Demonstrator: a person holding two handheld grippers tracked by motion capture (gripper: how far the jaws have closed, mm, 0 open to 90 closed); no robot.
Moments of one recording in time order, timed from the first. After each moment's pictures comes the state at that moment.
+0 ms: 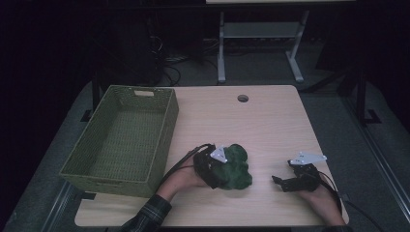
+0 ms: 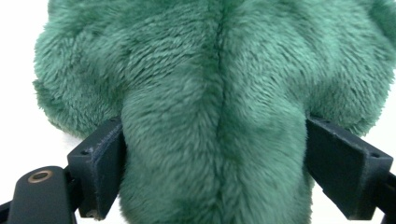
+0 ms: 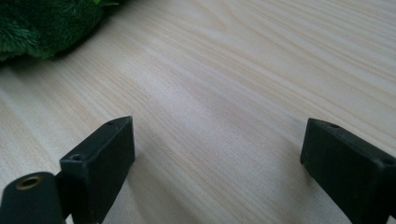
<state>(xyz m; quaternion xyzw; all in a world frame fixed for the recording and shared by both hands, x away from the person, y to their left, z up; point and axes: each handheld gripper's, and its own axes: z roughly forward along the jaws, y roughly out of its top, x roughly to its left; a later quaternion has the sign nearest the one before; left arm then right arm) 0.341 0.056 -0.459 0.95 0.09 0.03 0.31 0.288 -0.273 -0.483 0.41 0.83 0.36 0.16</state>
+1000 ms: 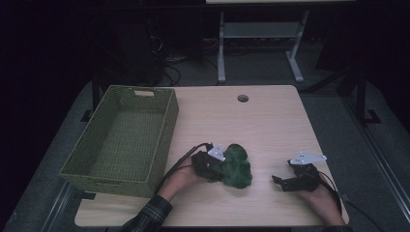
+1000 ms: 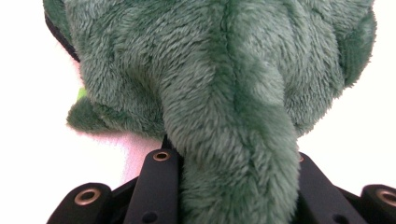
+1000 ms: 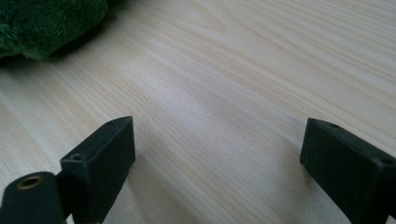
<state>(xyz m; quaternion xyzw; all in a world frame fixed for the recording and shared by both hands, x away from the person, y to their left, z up) 0.342 0.062 -0.455 0.94 0.11 0.00 0.31 0.288 -0.273 -0.483 0.41 0.82 0.36 0.16</state>
